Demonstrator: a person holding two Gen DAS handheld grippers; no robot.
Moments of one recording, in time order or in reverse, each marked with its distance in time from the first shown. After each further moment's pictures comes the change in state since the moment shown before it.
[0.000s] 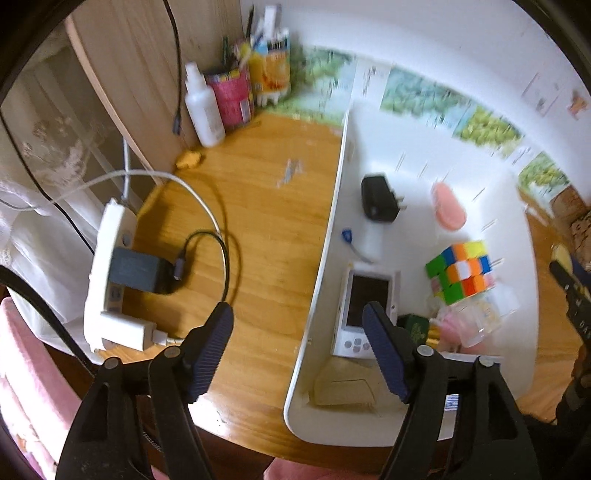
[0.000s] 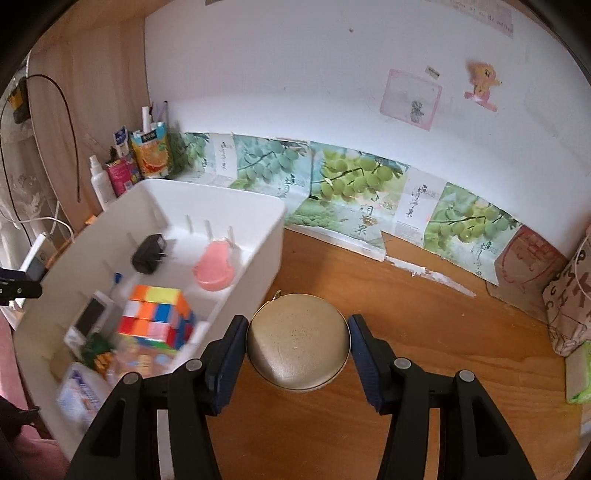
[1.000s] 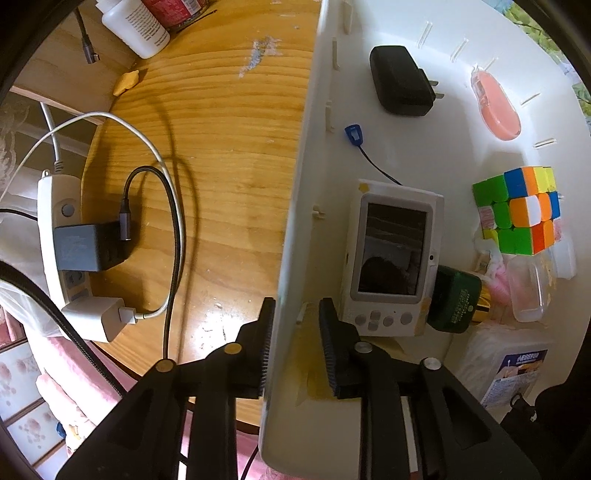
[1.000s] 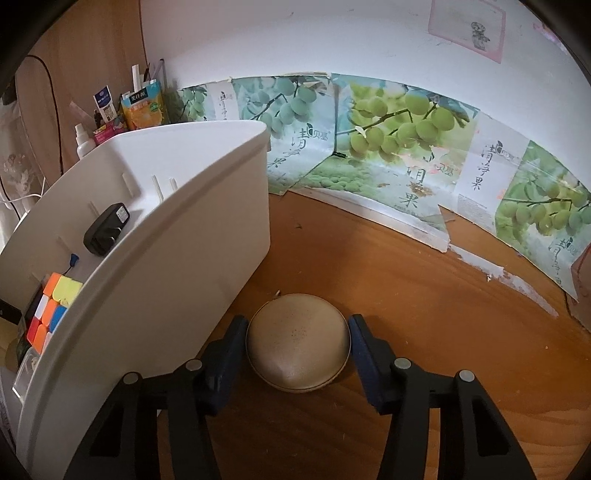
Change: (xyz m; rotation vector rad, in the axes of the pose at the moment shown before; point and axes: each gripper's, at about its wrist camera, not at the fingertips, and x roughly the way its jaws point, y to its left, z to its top) left arm 0.116 -0.021 0.012 0.099 0.479 0.074; right arm 0.127 -0.026 0.001 -0.059 0.063 0.138
